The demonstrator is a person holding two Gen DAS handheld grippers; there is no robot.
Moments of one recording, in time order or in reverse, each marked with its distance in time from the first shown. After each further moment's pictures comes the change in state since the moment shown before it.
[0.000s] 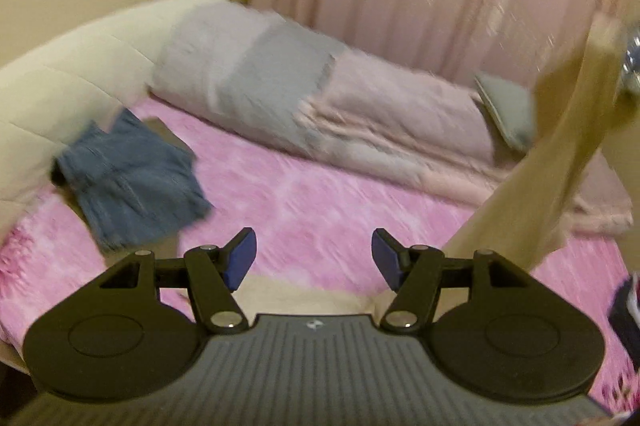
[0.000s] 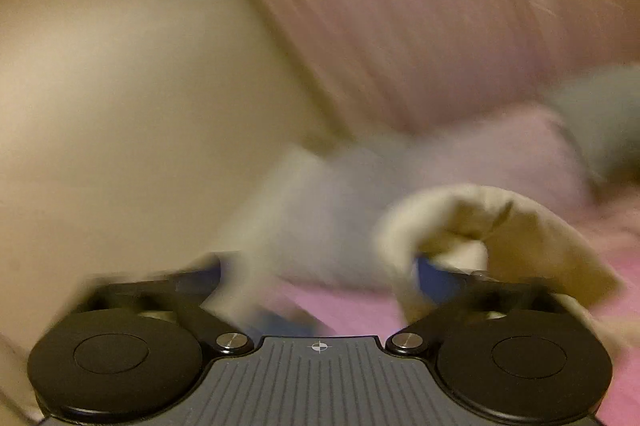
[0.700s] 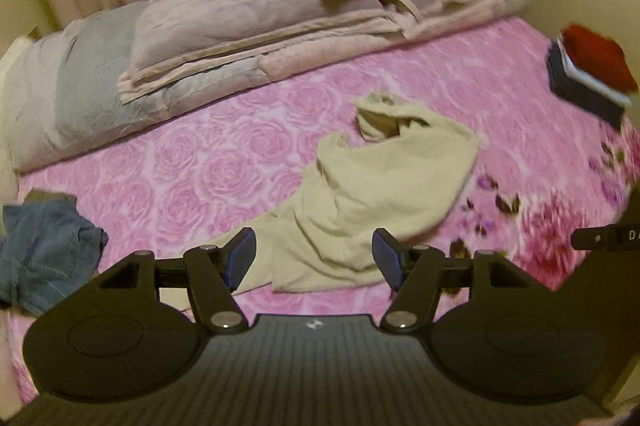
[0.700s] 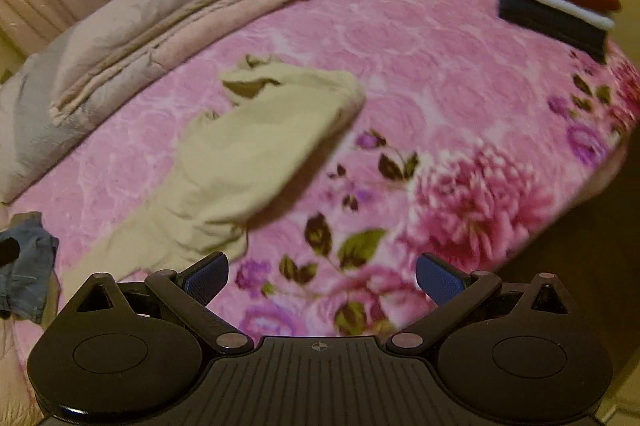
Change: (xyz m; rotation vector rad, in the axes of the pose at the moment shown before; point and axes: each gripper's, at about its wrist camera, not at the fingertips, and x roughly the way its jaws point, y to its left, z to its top) left arm 0.017 -0.141 -0.052 0.621 0.245 -0.190; right arm -0.155 -0.151 -0.267 0.432 0.276 -0.767
